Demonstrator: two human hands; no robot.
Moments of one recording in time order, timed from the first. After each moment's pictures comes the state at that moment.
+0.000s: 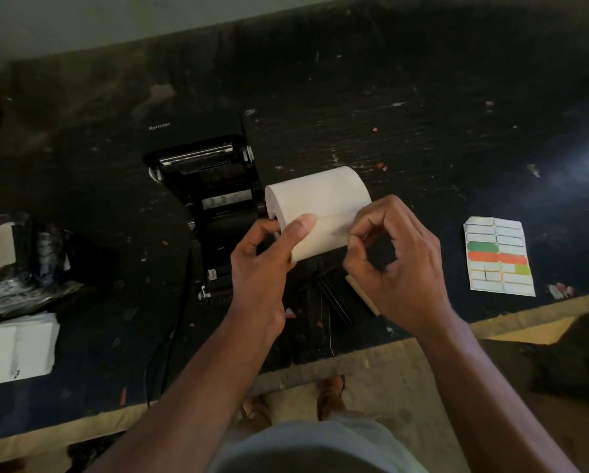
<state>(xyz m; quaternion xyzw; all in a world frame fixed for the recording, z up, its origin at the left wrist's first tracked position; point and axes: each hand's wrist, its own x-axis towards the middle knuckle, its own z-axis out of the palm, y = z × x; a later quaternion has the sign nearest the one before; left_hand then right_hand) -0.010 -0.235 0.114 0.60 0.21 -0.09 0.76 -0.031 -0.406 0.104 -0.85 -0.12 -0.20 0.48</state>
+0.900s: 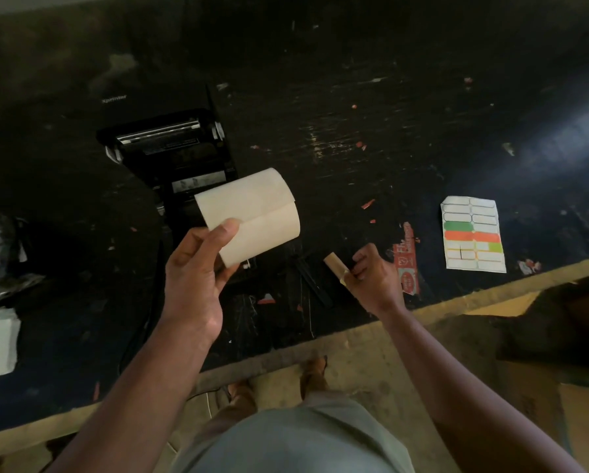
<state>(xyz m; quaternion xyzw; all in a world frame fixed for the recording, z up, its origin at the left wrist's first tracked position) -0.020 -0.190 0.094 0.59 0.23 -0.08 0.77 -0.048 -0.455 -0.087 -0.90 0.19 0.11 0.37</state>
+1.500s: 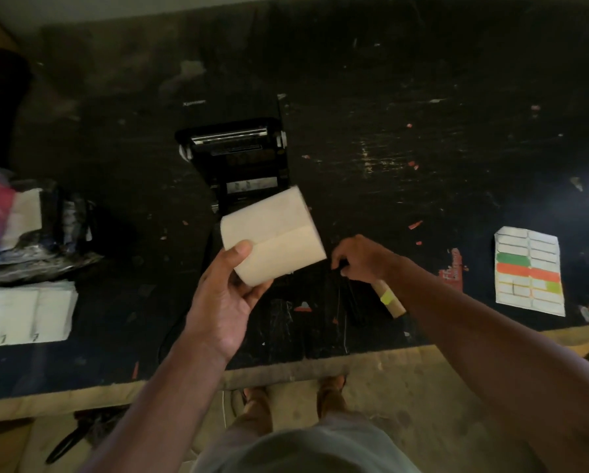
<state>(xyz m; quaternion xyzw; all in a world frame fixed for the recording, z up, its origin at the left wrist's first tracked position) -0.034 -0.140 0.083 0.49 0.26 -0.13 0.82 0.073 -0.390 -0.052 -0.91 -0.17 0.34 0.17</state>
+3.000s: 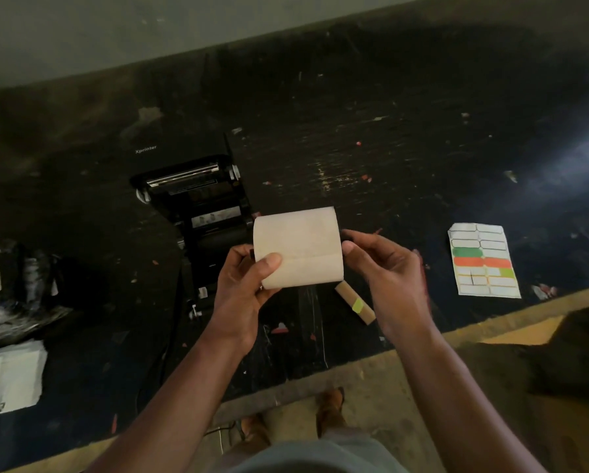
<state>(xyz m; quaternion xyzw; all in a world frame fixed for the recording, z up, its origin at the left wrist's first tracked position) -0.005 -0.201 0.067 0.60 0.13 -0.15 0.78 -0.035 -0.410 0.067 -0.62 0.20 -0.02 0.76</state>
